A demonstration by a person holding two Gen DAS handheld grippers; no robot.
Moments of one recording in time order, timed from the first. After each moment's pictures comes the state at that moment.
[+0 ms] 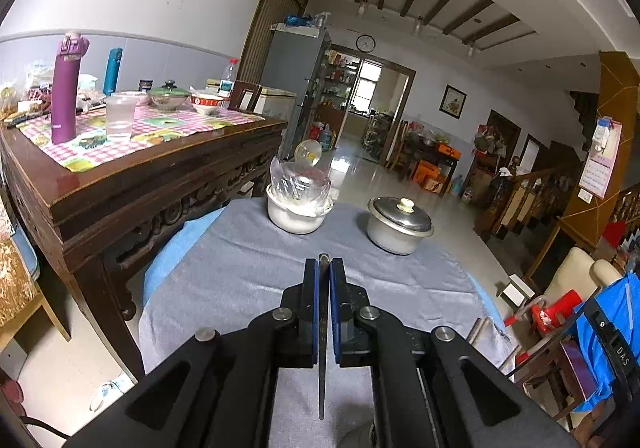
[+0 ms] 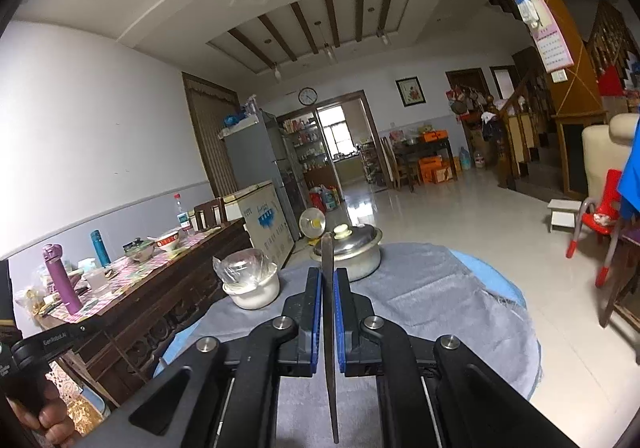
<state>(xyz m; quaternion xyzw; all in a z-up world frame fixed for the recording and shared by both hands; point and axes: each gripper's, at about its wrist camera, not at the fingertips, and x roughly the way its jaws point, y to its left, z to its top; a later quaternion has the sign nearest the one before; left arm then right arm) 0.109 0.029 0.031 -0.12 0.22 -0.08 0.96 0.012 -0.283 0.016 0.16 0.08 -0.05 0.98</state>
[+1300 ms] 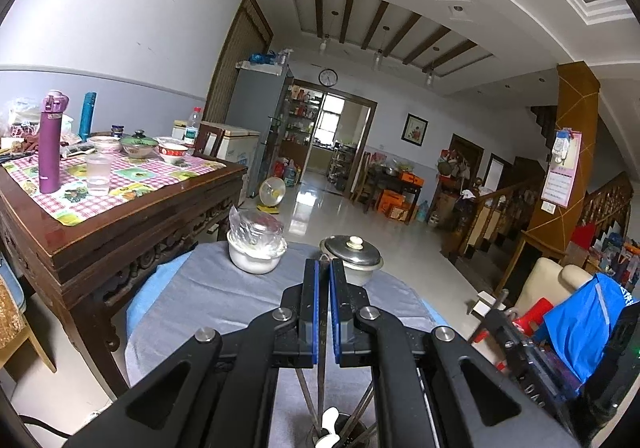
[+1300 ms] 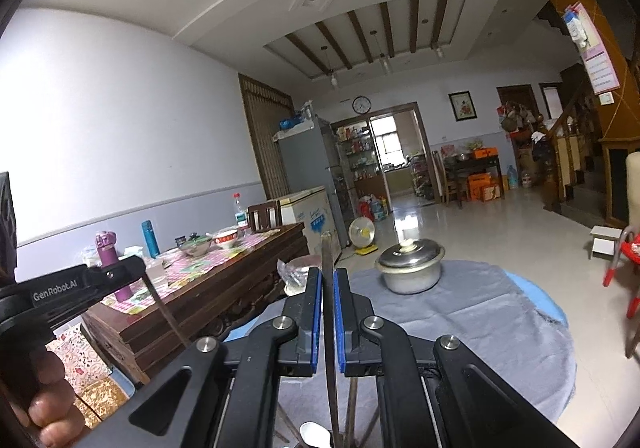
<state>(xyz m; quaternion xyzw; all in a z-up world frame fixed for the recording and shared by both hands) 0.052 0.004 0.091 -0.12 0.15 -0.14 0.97 0.001 -0.208 0.048 0.13 0.06 0.05 0.99</state>
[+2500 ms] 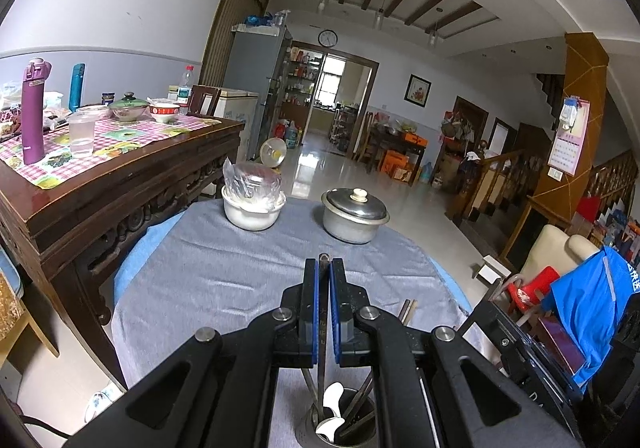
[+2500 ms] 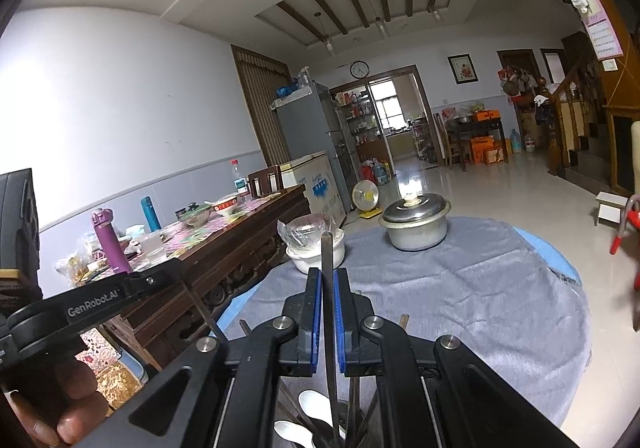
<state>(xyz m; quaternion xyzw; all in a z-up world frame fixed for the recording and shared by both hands) 0.081 -0.021 0.050 -0.10 0.22 -0.14 0.96 0.023 -0.214 0.006 0.15 0.12 0.06 0.98</state>
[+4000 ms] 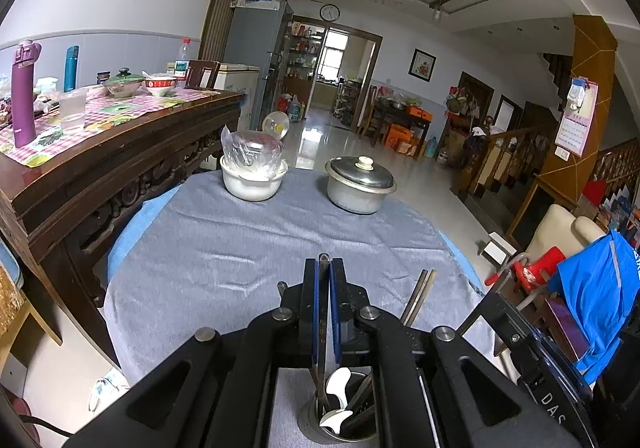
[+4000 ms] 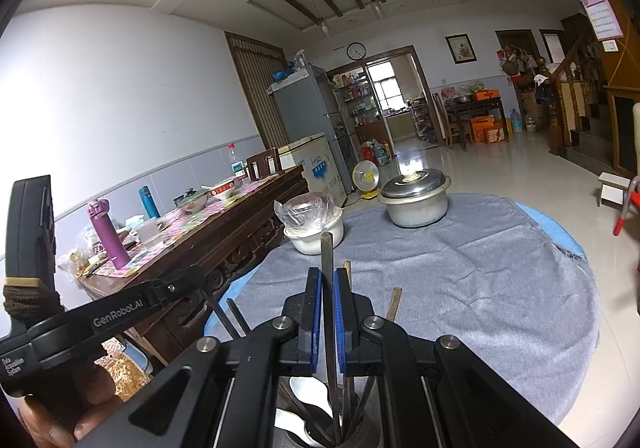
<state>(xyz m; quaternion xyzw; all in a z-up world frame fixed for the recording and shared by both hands) 0.103 -0.031 0.024 -0.08 0.27 -0.13 0.95 0.036 -0.215 -0.016 0.16 0.16 0.07 0.97</state>
